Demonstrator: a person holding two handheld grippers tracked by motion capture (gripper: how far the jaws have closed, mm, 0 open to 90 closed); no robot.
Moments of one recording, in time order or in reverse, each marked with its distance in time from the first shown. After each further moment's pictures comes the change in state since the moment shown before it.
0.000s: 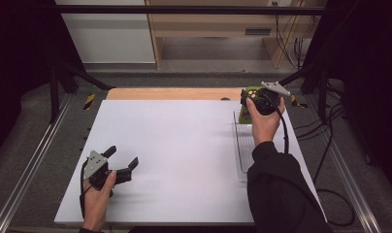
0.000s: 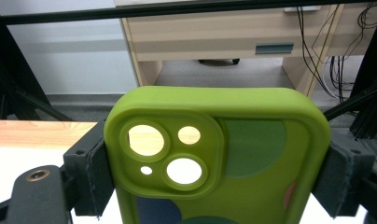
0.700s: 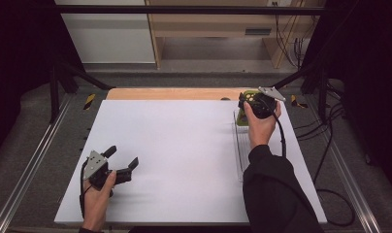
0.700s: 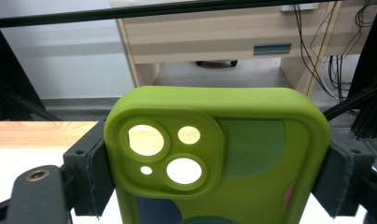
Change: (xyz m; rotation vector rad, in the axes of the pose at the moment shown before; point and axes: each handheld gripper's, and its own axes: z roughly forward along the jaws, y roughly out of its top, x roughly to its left) left arm 0.000 0.000 0.000 -0.003 -0.009 0.007; right arm -0.001 -0.022 0.016 -0.029 -0.012 0.012
